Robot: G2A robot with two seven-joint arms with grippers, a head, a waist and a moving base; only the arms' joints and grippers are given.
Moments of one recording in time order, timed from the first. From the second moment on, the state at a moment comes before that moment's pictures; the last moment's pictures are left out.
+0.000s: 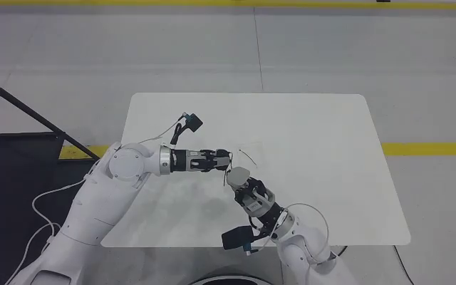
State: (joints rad) left arm 0.88 -1.04 -1.08 -1.46 -0.12 -0.49 -1.02; right arm -1.42 -1.27 1.03 -1.86 -2.39 0.15 -0.46
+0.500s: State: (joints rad) left arm 0.88 -1.04 -1.08 -1.46 -0.12 -0.48 -1.01; right arm -1.41 -1.26 1.03 -1.86 -2.43 0.05 -0.45
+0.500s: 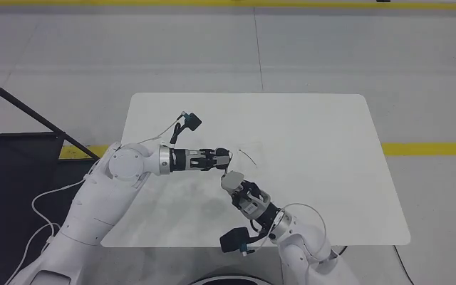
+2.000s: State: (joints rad) left arm 0.87 -1.04 -1.07 -1.46 -0.10 -0.50 -1.01; right arm -1.41 -1.27 1.02 -1.85 -2.39 0.15 -0.38
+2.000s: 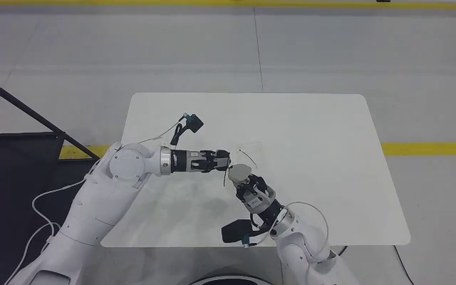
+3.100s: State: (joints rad) left arm 0.88 -1.04 -1.07 -1.46 -0.11 -0.53 -1.00; right arm -1.40 -1.30 0.99 -1.81 -2.49 0.34 -0.31
